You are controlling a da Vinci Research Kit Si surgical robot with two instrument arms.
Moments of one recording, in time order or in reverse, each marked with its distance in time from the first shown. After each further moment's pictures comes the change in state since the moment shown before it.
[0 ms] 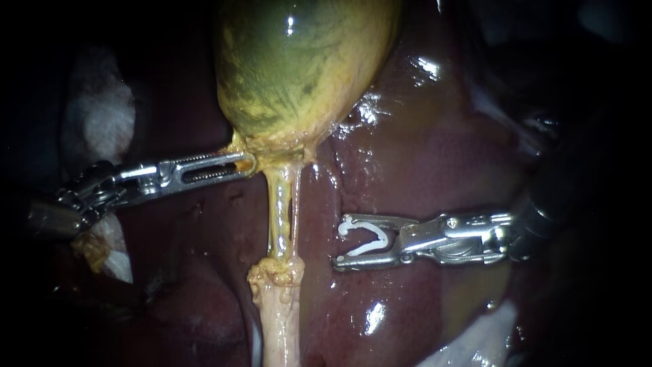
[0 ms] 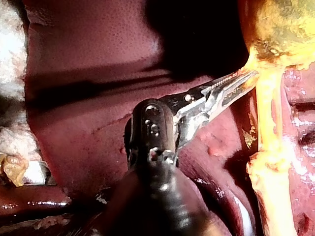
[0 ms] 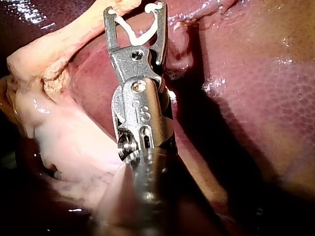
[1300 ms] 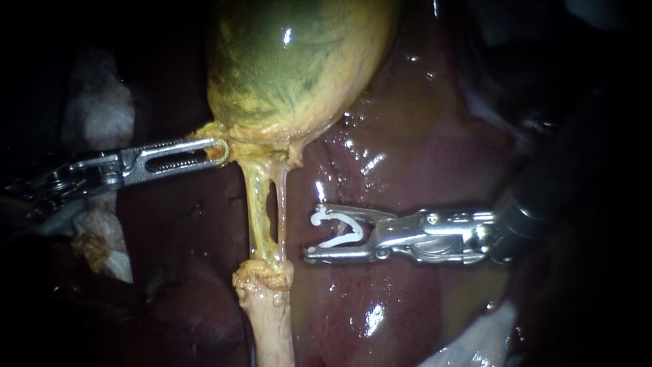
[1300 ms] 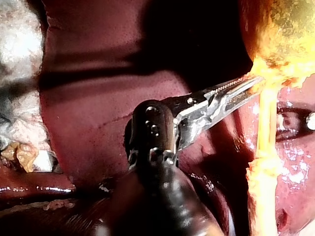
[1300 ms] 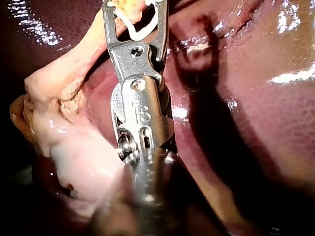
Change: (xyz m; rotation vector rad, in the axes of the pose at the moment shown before) right arm 0.004 -0.002 0.003 0.014 0.072 0.021; left arm 0.005 0.006 -0.005 -0.024 0.025 -0.051
